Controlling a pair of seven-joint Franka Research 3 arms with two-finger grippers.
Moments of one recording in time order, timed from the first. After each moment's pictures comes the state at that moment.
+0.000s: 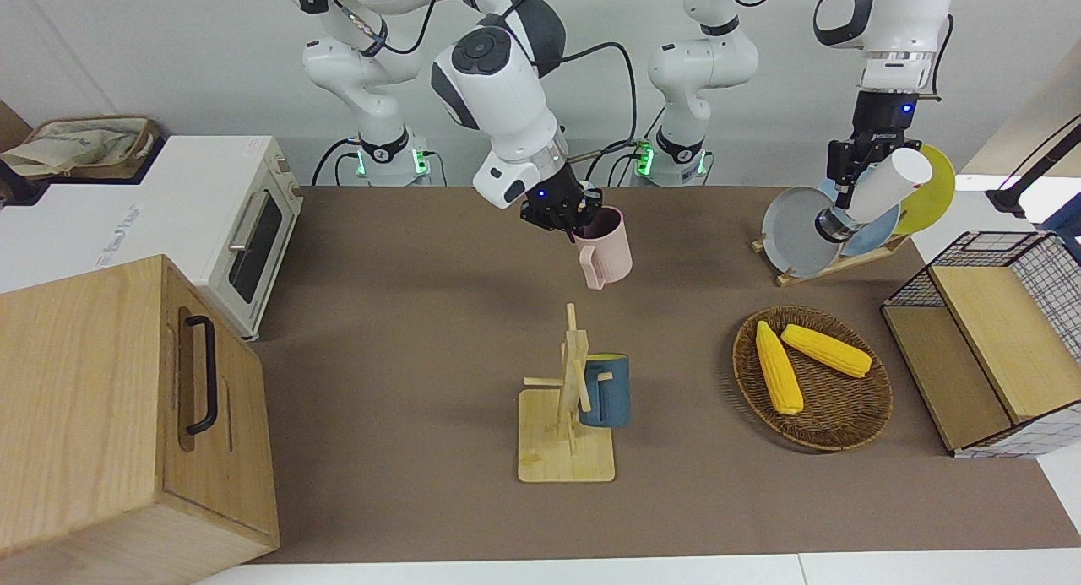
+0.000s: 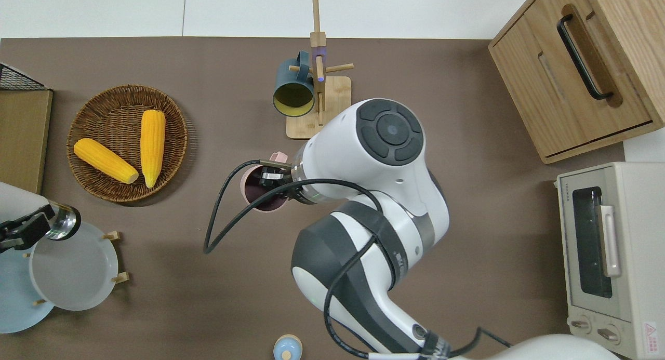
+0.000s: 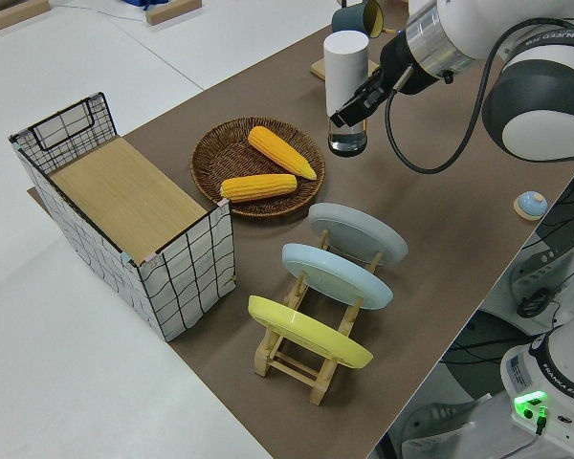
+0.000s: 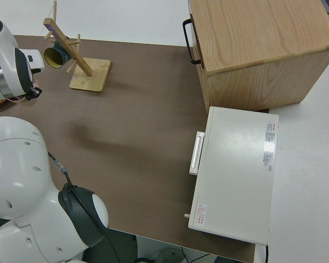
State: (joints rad) left arm 0.10 -0.53 0.08 -2.42 -0.11 2.42 0.12; right arm 0.22 0.43 0.47 -1.42 0.17 1.98 0.79
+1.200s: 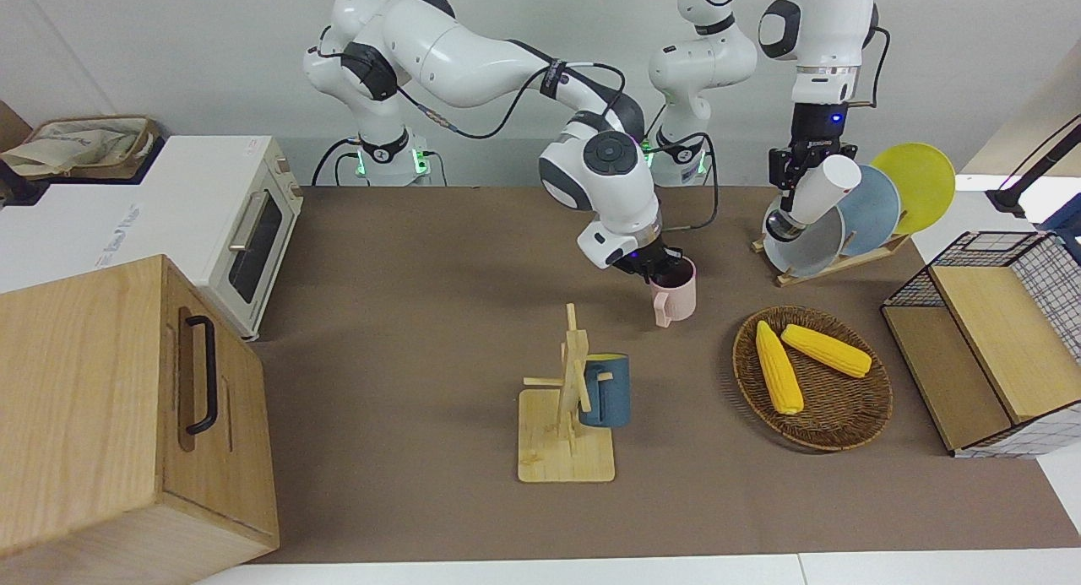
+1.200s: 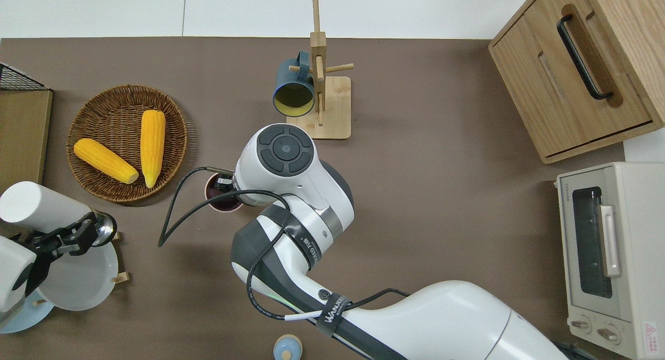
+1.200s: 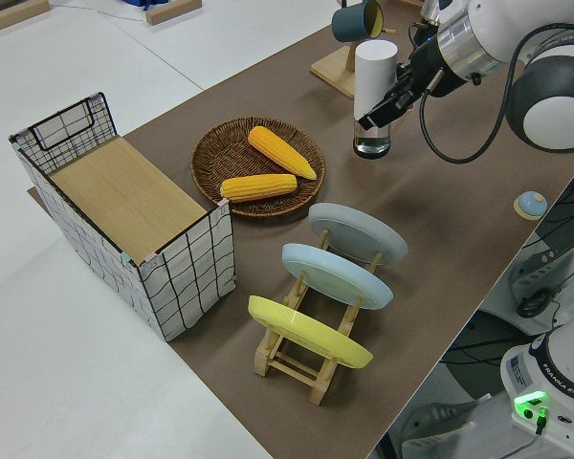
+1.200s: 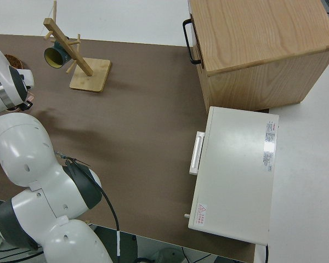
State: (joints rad) left arm 0.18 -0.58 -0.11 -2.51 -0.11 2.46 0.01; right arm 0.39 0.76 0.51 -1.19 -0.03 2.07 1.04
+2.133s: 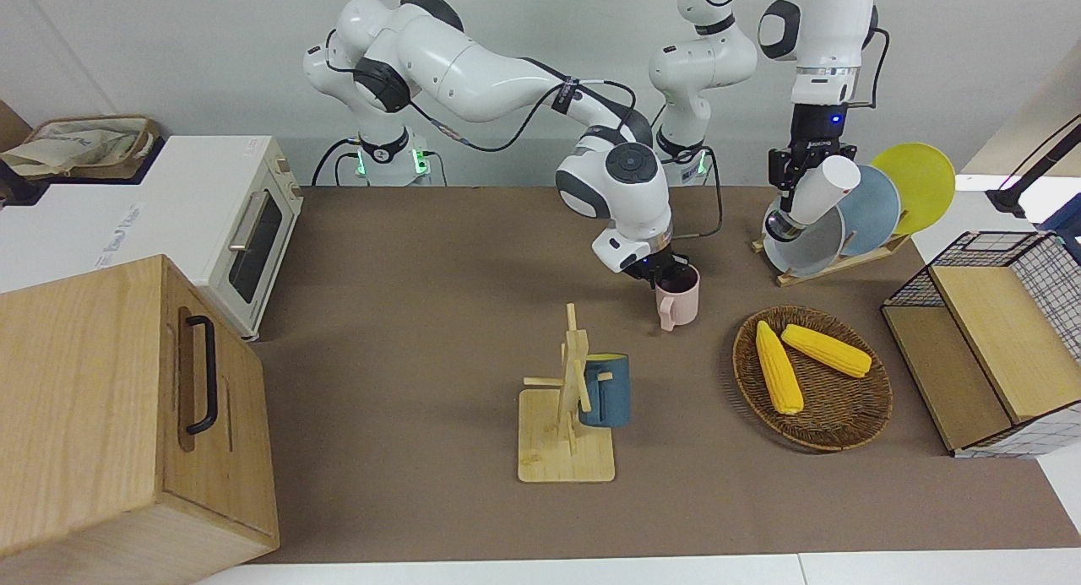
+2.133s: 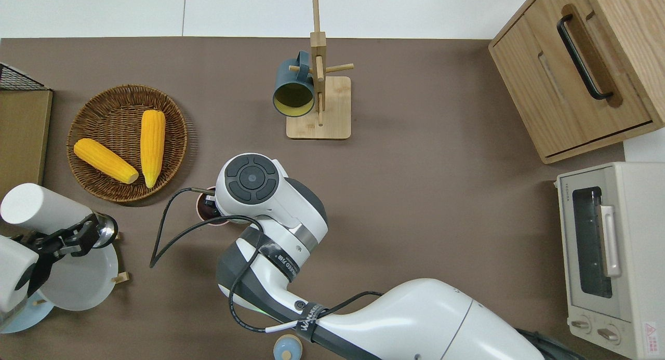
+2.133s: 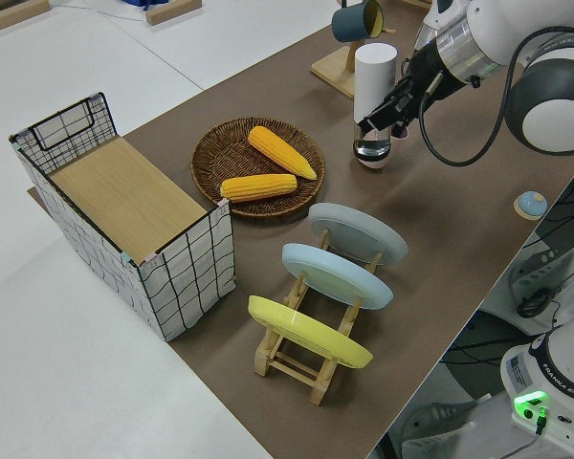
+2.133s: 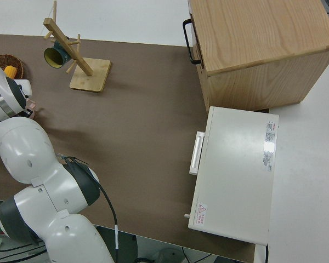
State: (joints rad) left arm 0.18 -0.58 -0.11 -2.52 -0.11 2.46 0.01; right arm 0.42 0.83 0.54 -1.19 -0.17 2.11 1.11
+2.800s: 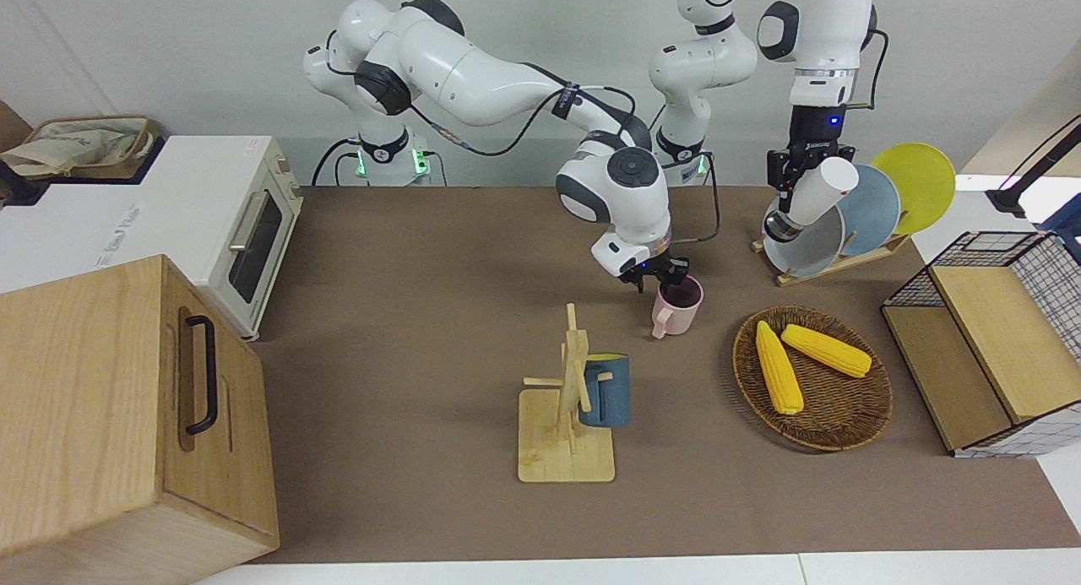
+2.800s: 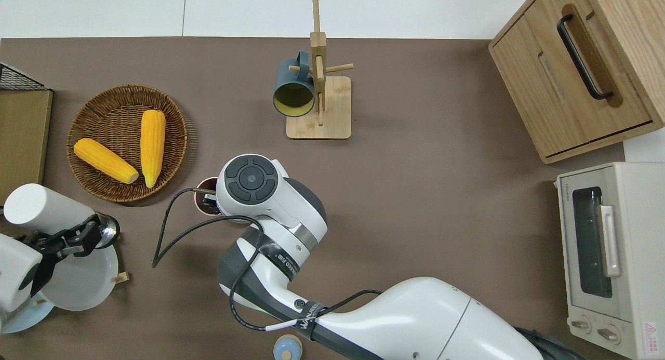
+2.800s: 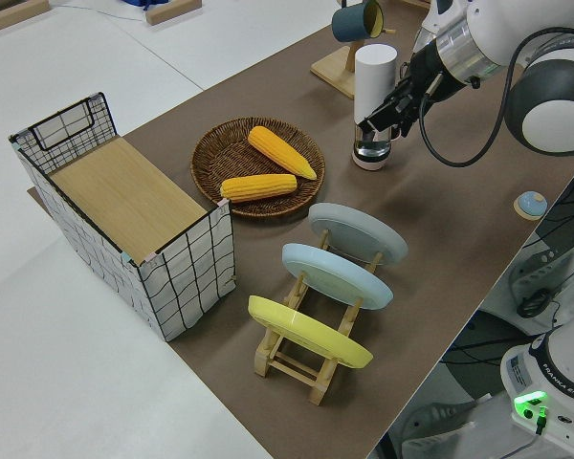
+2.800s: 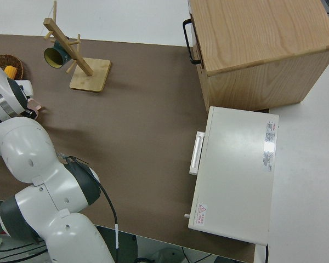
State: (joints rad) left arm 0.17 -0.58 -0.12 -2.52 -0.11 2.46 0.01; right arm 0.42 0.84 0.54 -1.18 -0.18 2.11 1.11
